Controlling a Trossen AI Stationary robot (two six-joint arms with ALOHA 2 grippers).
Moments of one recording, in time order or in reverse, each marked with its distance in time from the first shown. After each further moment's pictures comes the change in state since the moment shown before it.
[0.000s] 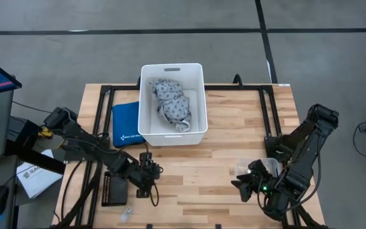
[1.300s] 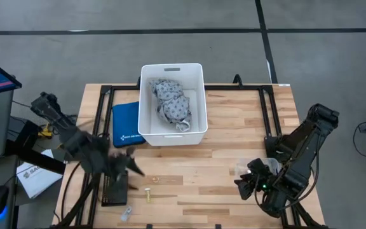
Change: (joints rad) left arm -0.176 -0.457 -0.002 0.183 -0.035 0.108; right arm -0.024 -0.005 -0.001 -0.078 -0.133 0.020
